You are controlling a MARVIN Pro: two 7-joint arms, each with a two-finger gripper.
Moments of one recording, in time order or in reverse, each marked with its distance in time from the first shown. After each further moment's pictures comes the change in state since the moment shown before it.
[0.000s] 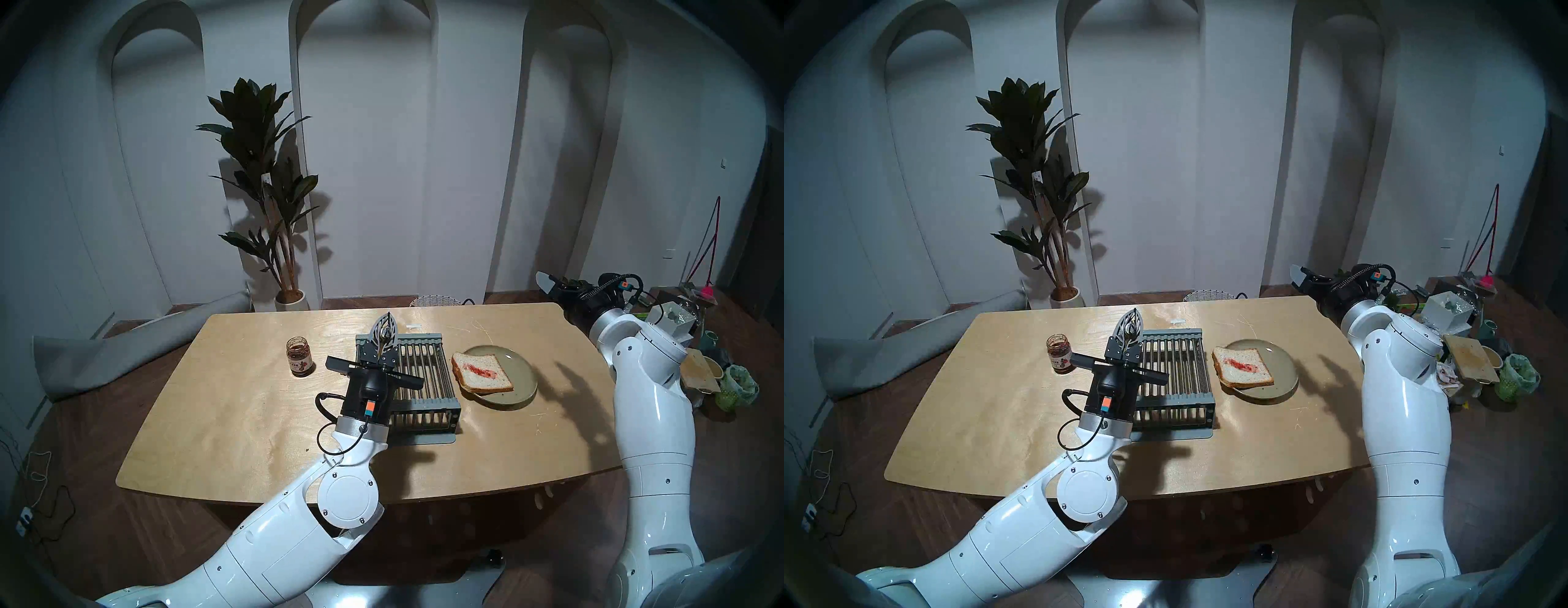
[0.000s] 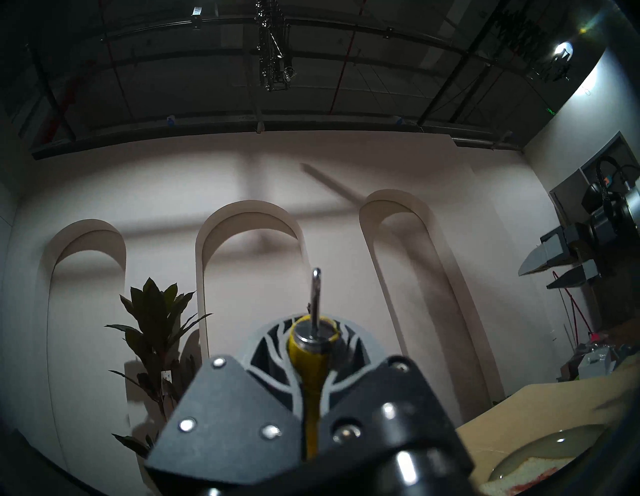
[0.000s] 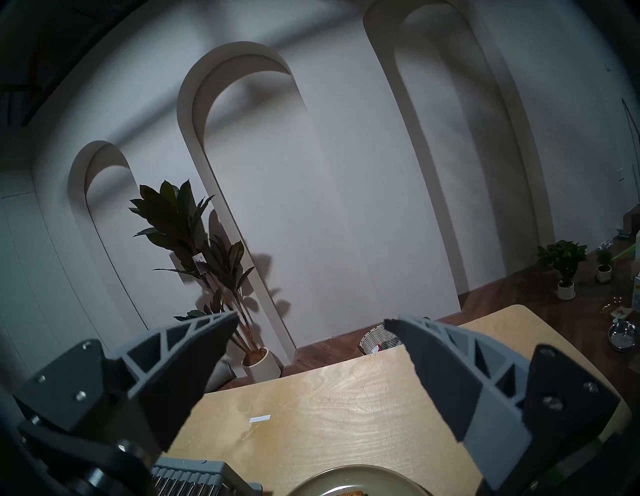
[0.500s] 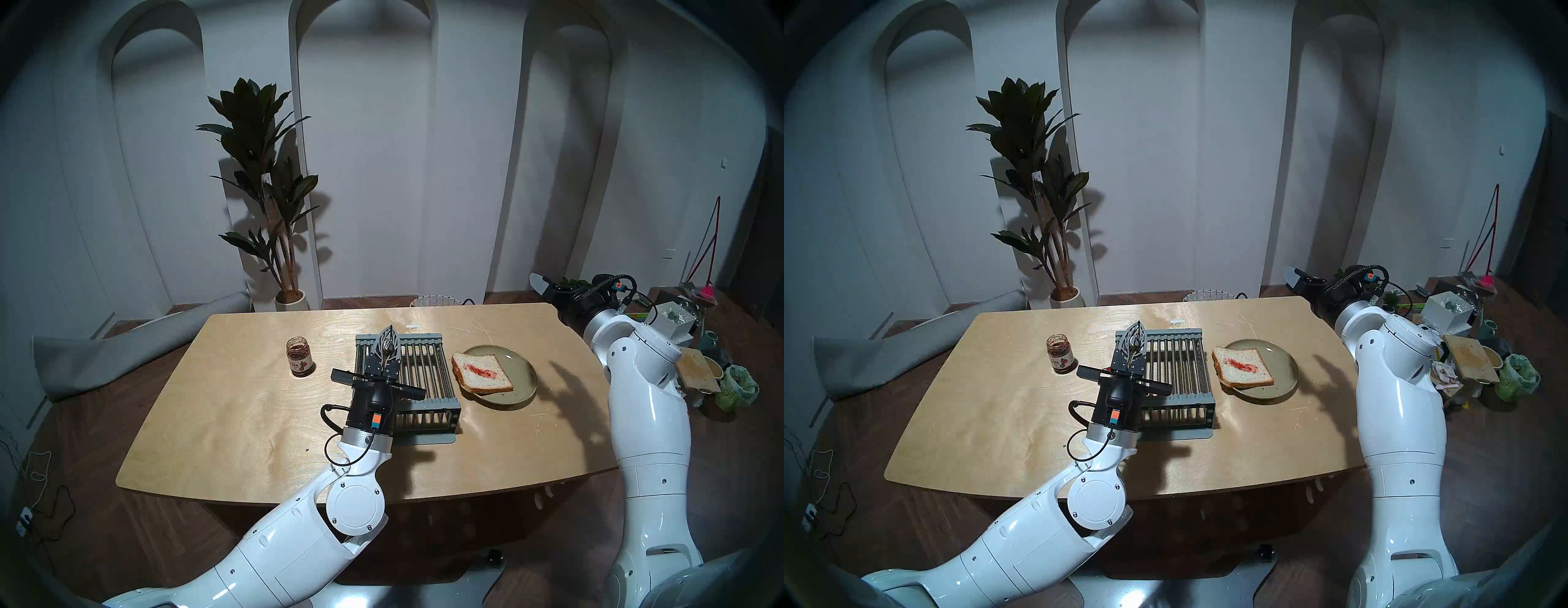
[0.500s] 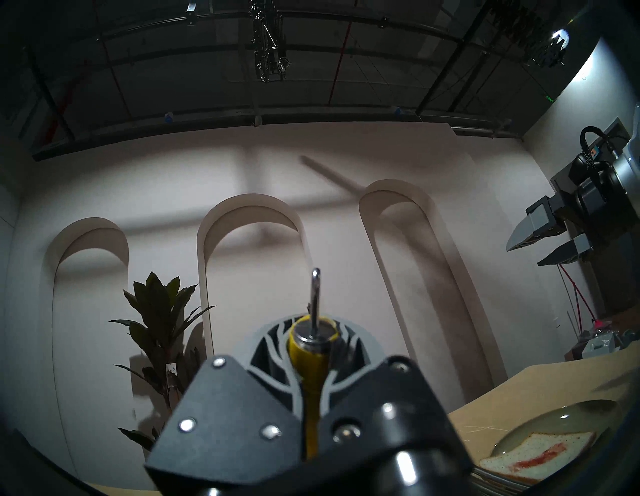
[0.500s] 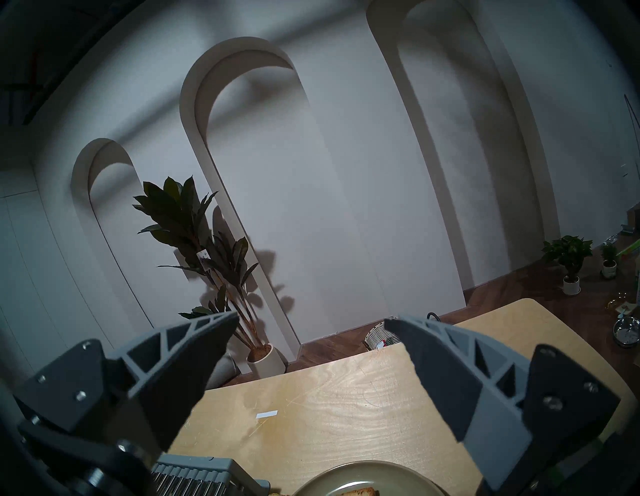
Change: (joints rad) left arm 0.000 -0.022 0.024 0.057 0.055 -0.044 0.062; right arm 0.003 -0.007 -0.018 0.007 0.006 0.000 0.001
